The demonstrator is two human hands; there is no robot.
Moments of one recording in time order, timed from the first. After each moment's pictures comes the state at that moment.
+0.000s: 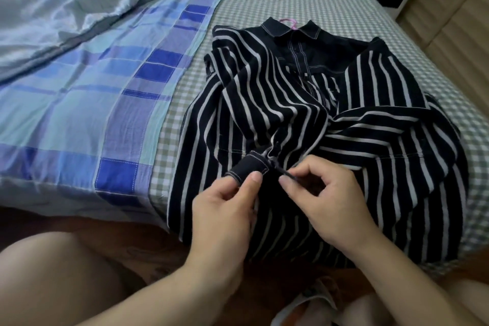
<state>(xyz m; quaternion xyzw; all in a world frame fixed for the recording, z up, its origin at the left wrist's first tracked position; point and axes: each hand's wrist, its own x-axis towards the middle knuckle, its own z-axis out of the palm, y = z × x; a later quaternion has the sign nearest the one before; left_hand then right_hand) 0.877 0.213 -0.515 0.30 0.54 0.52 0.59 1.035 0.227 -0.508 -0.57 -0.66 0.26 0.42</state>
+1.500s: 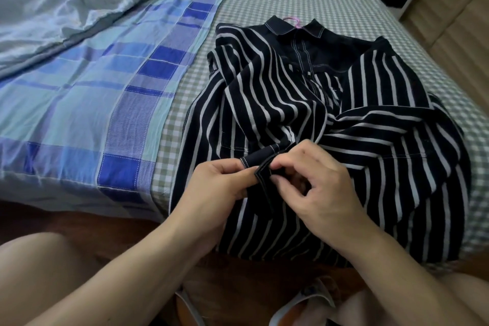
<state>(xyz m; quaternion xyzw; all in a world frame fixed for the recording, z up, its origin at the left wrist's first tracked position) 0.848 0.246 -0.514 0.37 0.46 0.44 0.68 1.028 0.235 -0.506 -0.49 -0.77 0.14 0.39</state>
